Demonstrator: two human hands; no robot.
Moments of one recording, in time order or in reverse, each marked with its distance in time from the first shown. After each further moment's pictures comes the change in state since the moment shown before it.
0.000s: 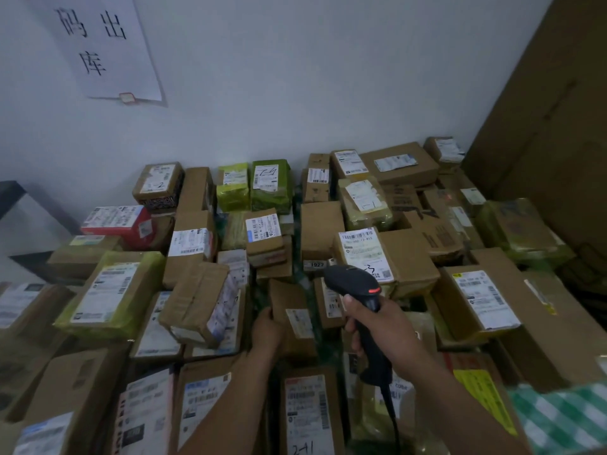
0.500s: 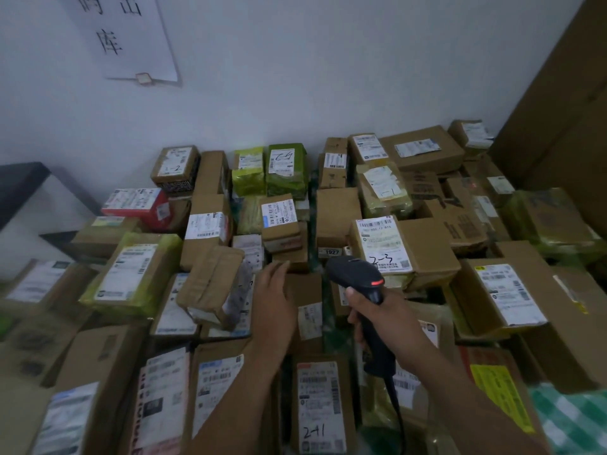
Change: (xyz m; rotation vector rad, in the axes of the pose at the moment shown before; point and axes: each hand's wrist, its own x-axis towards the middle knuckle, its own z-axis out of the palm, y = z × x) left_hand -0.028 0.012 -0.012 0.448 0.468 0.743; right_hand 0.004 0.003 0.014 -0.022 -0.049 -0.004
